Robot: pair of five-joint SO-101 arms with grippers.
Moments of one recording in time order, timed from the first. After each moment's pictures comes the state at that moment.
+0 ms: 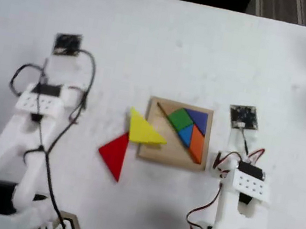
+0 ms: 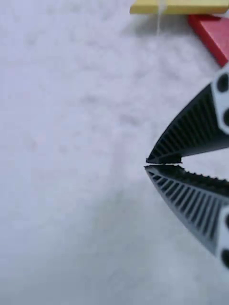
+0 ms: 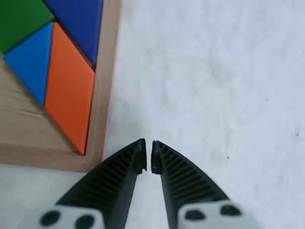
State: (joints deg) left arm -7.8 -15.8 46.9 44.4 6.5; right arm 8.4 -34.4 67.5 40.6 22.5
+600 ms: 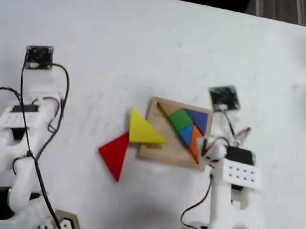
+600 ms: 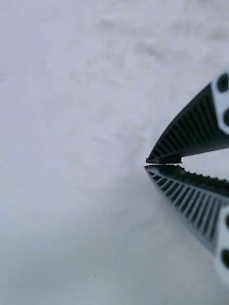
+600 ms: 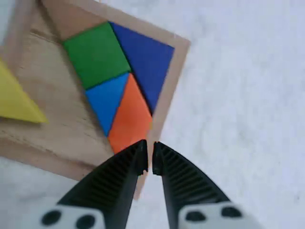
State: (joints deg) left arm -18.4 -18.2 60.2 26.2 -2.8; right arm -4.4 -34.4 56.7 46.3 22.4
